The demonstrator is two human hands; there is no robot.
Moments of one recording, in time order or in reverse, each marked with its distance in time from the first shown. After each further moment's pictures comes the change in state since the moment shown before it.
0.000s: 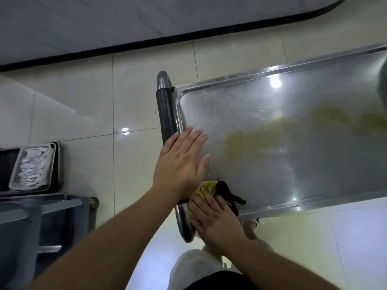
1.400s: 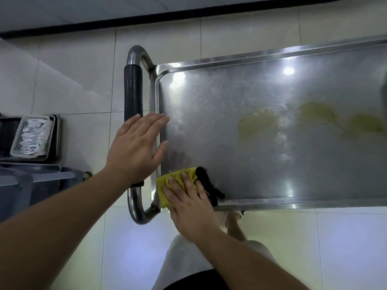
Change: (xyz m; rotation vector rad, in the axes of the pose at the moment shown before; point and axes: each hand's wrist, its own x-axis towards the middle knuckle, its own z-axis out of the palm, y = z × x) left_hand 0.012 0.011 -0.001 0.164 -0.017 -0.079; right_hand -0.011 0.043 -0.013 -0.044 -0.117 -0.016
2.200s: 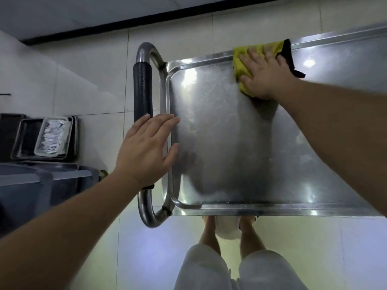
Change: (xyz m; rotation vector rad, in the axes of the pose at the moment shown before) left_hand -0.002 0.002 0.002 0.036 -0.032 -0.018; right_hand 0.208 0.258 -0.193 -0.105 -0.055 0.304
